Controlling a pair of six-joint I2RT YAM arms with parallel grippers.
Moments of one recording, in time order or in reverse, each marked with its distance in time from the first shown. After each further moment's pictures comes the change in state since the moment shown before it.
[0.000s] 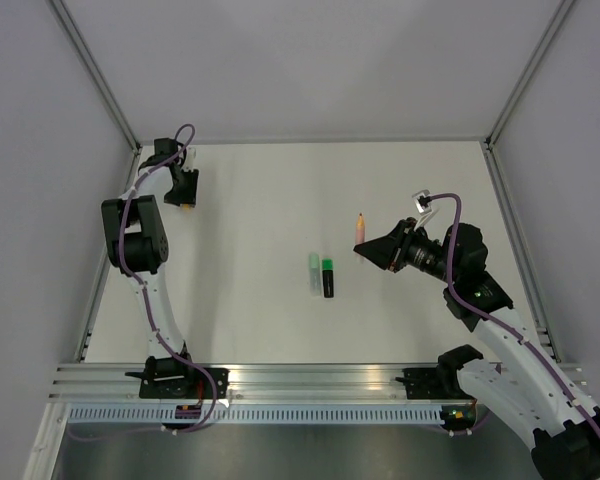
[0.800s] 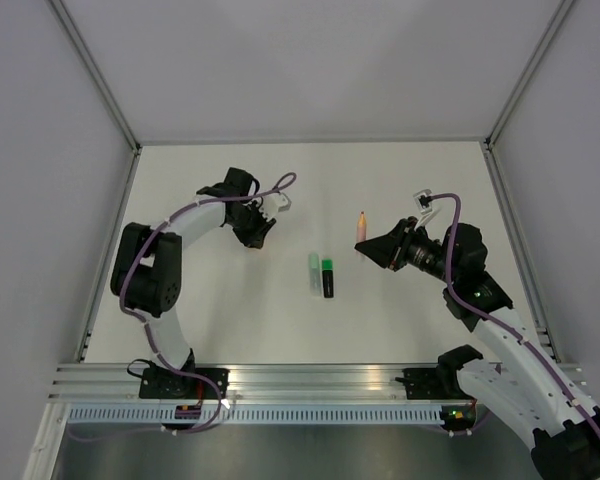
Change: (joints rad) left arm -0.402 -0.354 -0.436 -0.042 0.310 0.401; right arm 0.000 0.001 0.000 -0.002 0.031 -0.009
